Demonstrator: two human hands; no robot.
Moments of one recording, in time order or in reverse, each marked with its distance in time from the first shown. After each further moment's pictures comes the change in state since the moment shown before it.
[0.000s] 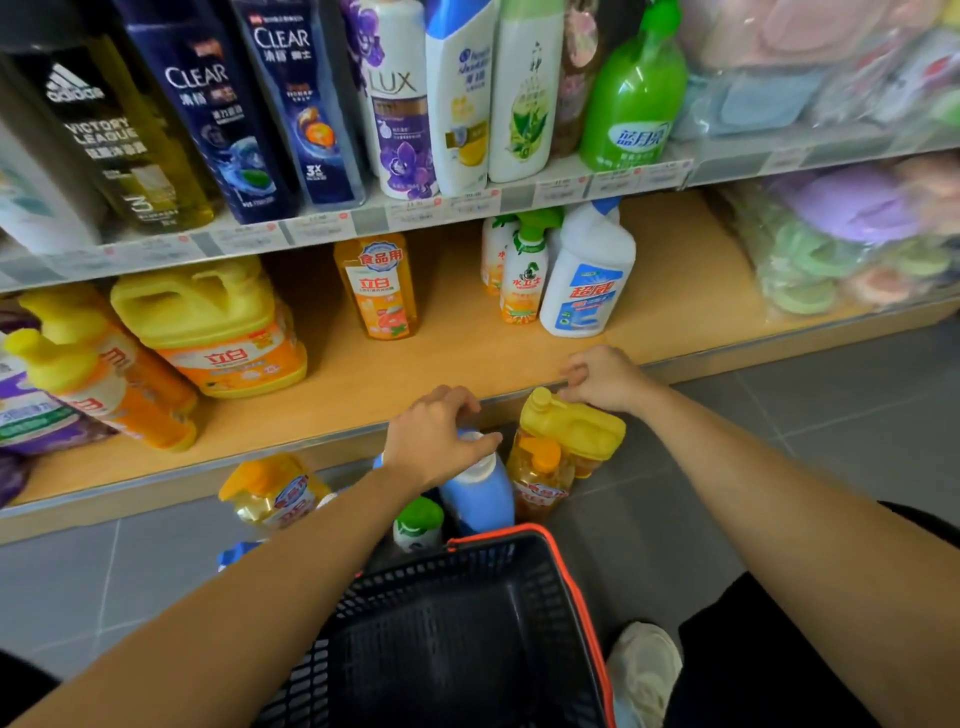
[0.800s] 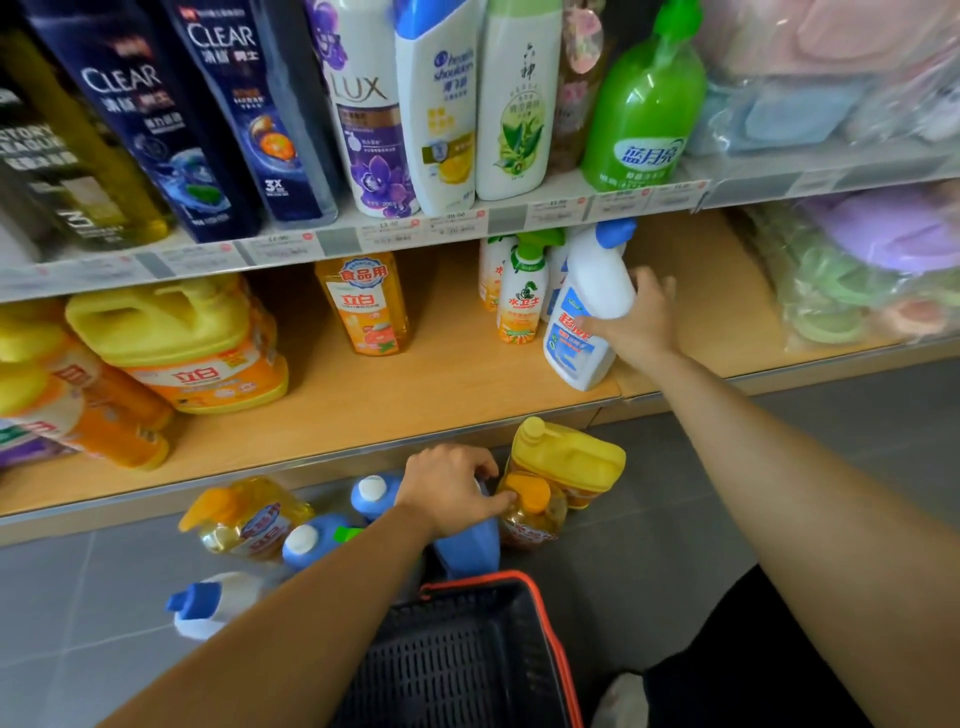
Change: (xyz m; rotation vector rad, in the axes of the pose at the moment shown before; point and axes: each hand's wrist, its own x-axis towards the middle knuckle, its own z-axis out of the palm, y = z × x) left_hand 0.022 0.012 0.043 0.163 -0.215 -0.021; right_hand 0.070 0.006 -0.066 0.247 0.568 -0.017
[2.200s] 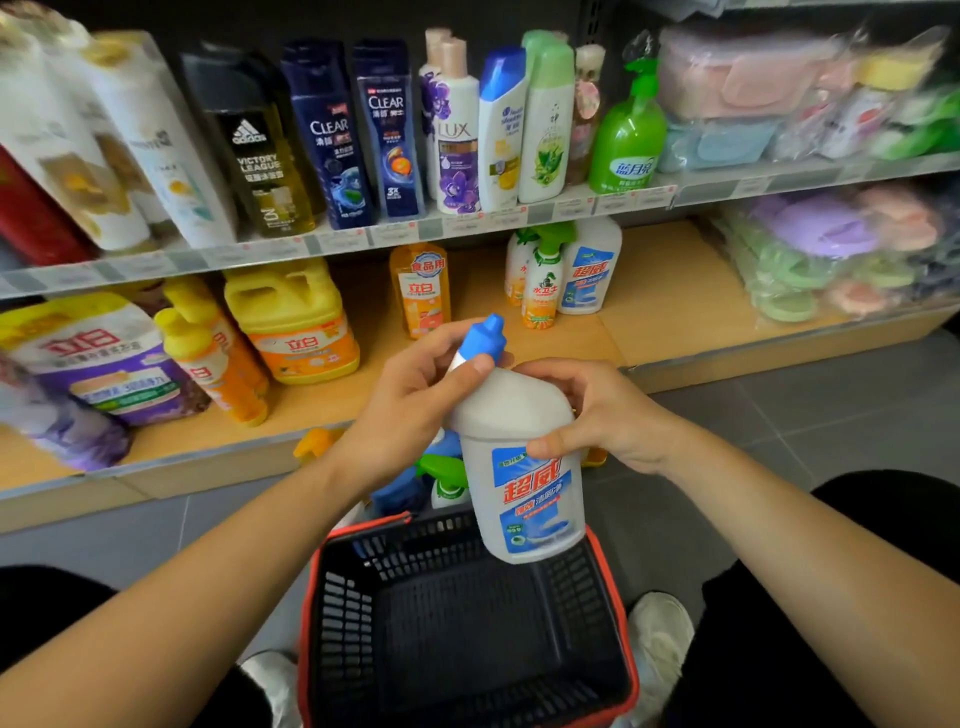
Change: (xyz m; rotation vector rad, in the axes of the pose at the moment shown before) left_hand -0.199 0.040 -0.159 -1.120 0.256 0.356; right_hand -0.277 -0.122 -0.059 0.694 -0.851 -0.184
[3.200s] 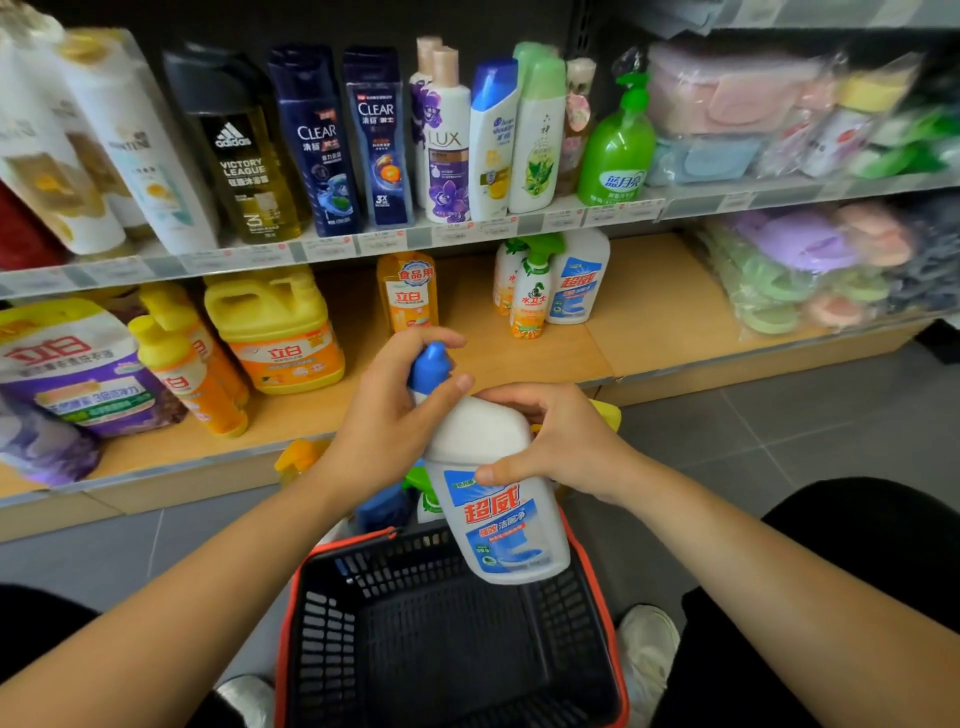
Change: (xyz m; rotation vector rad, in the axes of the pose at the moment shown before) left_hand 0.003 -0.008 -0.011 0.378 0.113 0.148; right_hand 0.008 0.000 0.032 -0.226 0.157 -0.063
